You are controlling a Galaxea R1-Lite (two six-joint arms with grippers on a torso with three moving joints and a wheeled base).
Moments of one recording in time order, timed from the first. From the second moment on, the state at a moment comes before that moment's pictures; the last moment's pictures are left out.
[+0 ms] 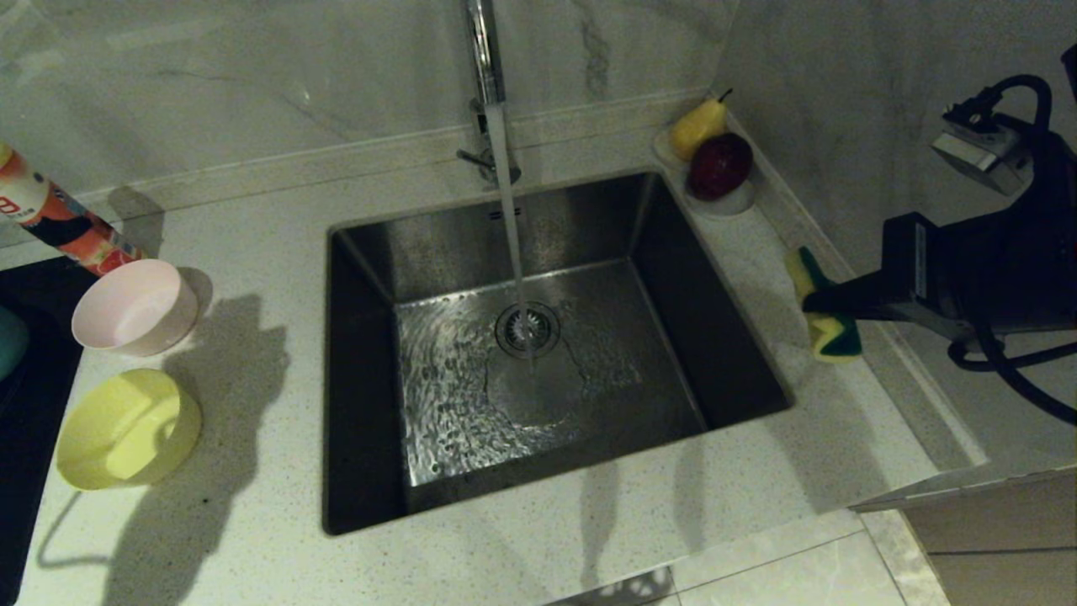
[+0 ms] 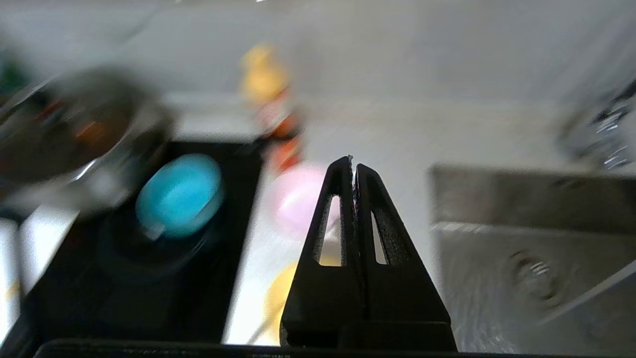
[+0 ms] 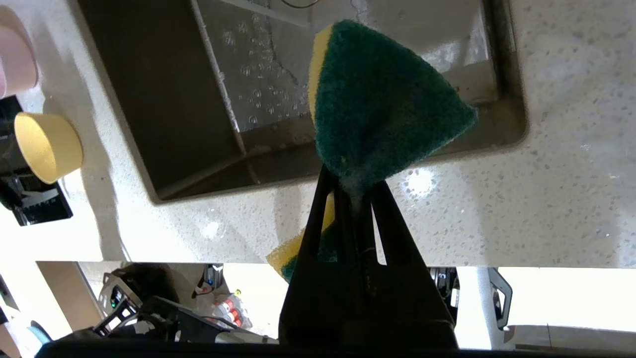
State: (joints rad) left arm -0.13 0.67 -0.96 0.02 0.47 0.03; right arm 0.45 1.44 -1.44 0.51 0.04 0.56
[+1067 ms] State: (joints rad) left arm -0.03 0.00 -0.02 -0.10 0.10 0.02; right arm 0.56 1.41 -1.44 0.52 -0.08 0.48
